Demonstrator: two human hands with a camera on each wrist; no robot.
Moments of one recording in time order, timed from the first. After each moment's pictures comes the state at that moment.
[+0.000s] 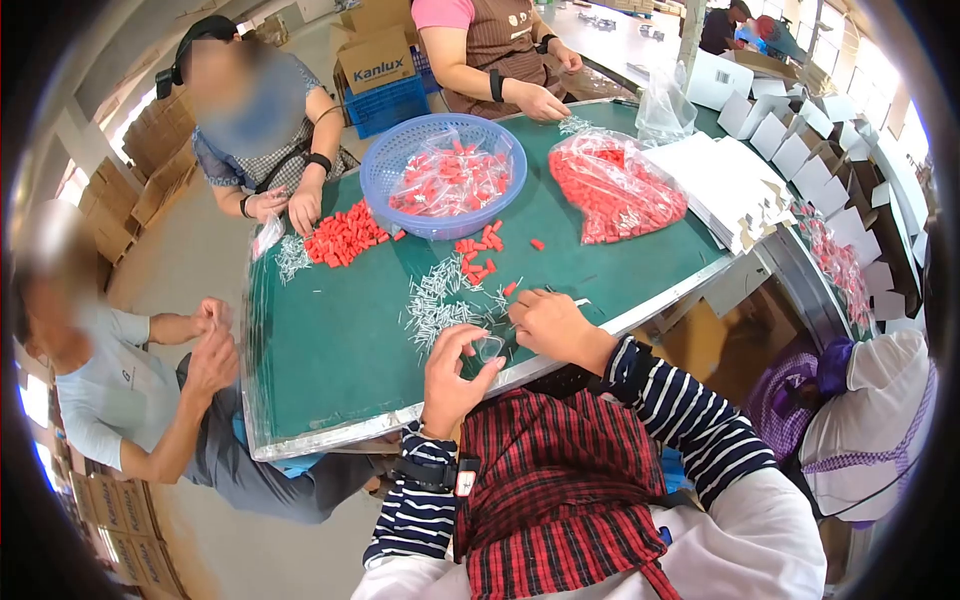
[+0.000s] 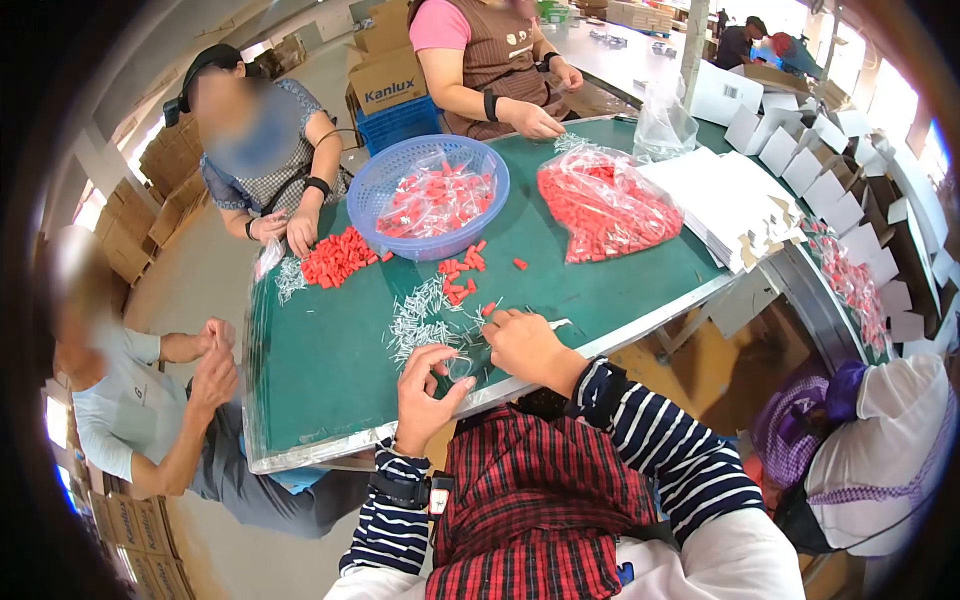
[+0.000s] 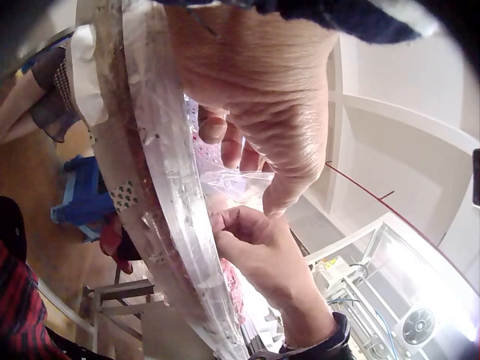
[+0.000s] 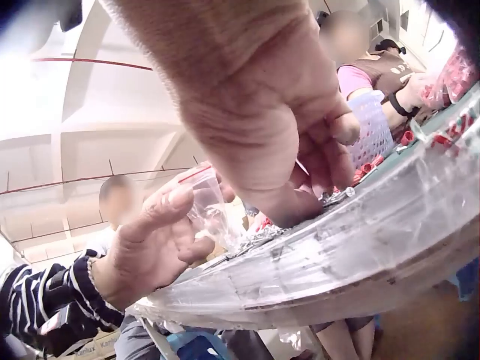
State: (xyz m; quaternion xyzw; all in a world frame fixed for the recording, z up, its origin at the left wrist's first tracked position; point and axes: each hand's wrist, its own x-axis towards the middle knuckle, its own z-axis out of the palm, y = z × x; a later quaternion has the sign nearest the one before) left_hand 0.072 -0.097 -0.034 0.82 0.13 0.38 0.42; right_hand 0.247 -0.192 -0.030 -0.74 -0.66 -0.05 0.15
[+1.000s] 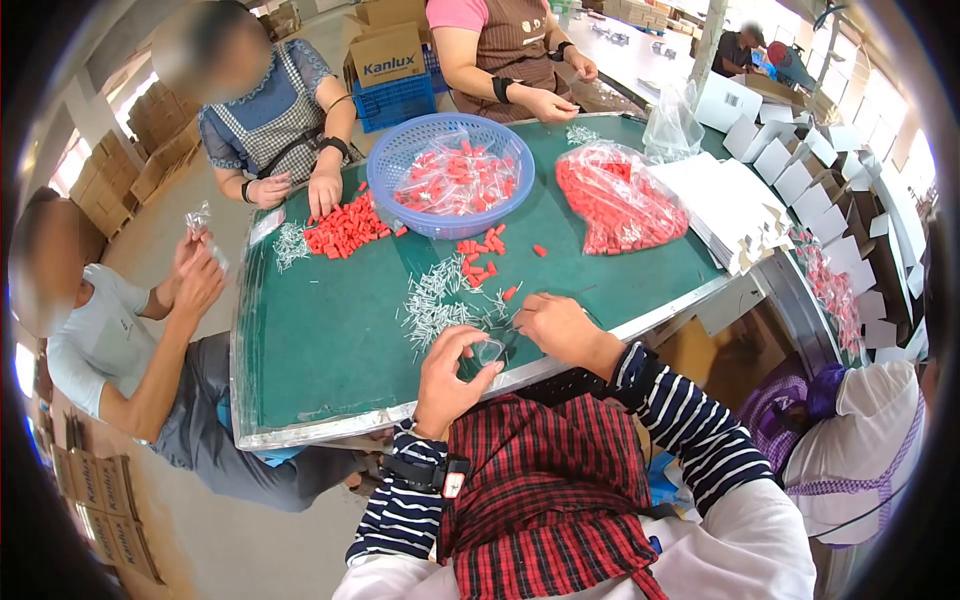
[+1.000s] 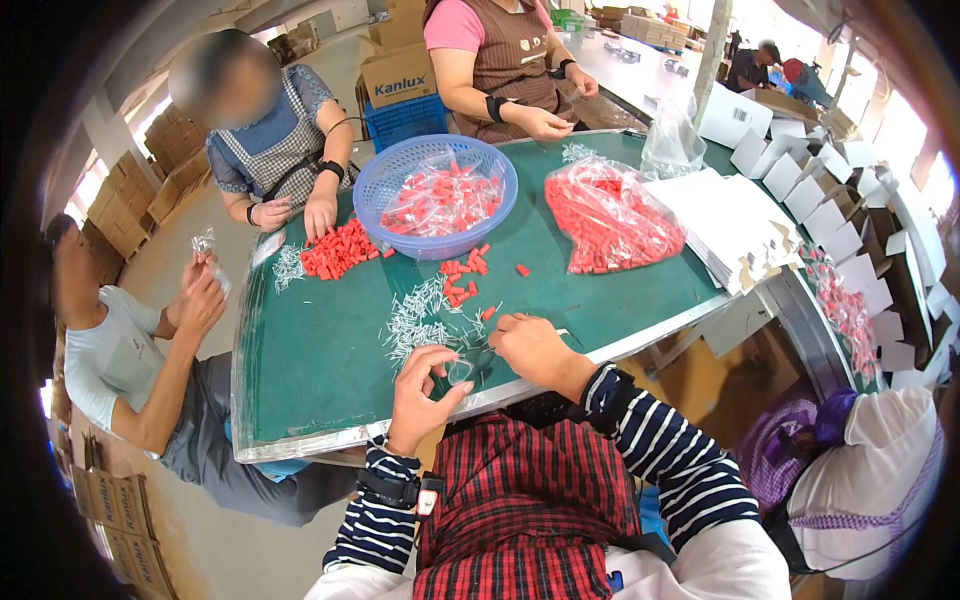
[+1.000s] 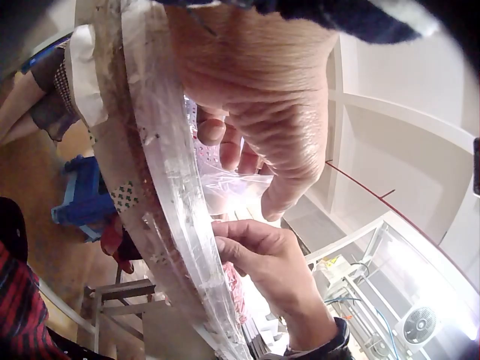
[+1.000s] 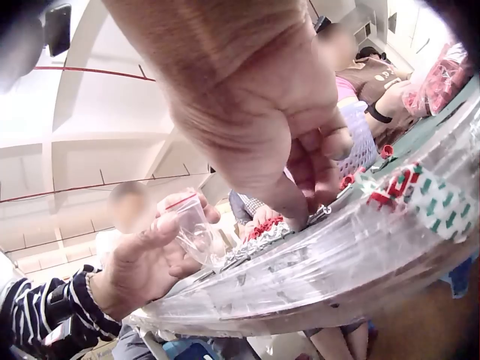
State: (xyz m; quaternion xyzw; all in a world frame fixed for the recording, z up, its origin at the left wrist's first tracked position) left_hand 0.071 -0.099 -0.027 0.82 0.15 0.35 0.44; right_hand 0.260 -0.200 -0.023 -0.70 -0.69 -0.03 0.18
